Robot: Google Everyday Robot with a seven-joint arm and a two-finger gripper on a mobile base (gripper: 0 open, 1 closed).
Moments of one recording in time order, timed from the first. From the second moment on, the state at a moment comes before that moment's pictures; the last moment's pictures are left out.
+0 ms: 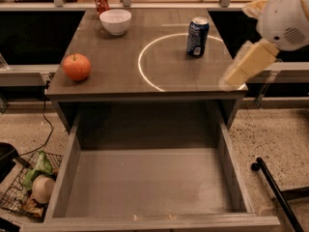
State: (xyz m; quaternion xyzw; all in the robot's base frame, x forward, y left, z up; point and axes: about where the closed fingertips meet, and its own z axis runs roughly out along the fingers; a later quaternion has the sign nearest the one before) arm 0.514 -0.165 1.003 -0.56 0.74 0.01 0.37
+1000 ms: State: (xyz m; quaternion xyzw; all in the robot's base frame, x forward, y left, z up) arm 0.606 -0.037 1.026 -0.49 0.62 0.23 0.57
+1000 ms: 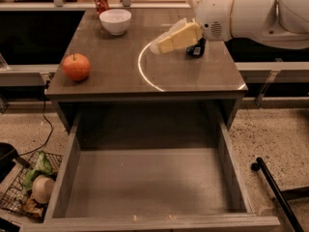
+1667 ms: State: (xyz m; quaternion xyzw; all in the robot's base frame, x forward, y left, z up) arm 0.611 -0.013 1.010 -0.50 0.61 0.23 0.57
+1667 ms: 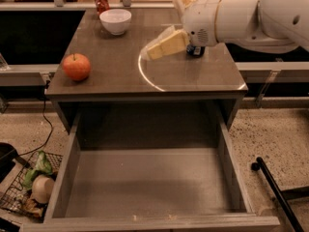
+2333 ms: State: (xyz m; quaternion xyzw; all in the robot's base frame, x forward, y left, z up) arm 0.635 0.051 0.950 -0.53 0.62 0.25 0.52
